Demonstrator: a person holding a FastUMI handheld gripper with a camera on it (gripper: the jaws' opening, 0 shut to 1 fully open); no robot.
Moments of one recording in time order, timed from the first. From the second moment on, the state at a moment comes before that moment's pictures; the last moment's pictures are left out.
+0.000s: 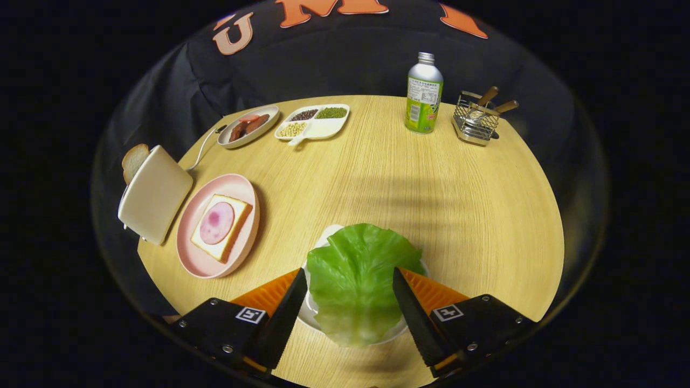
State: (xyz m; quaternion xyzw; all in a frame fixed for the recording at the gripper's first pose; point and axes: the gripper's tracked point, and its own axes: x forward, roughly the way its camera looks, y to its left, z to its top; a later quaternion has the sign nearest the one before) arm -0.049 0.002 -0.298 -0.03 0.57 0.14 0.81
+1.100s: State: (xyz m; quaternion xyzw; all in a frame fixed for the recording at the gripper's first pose) arm -0.042 -0.012 -0.307 -0.02 0.56 0.10 0.82
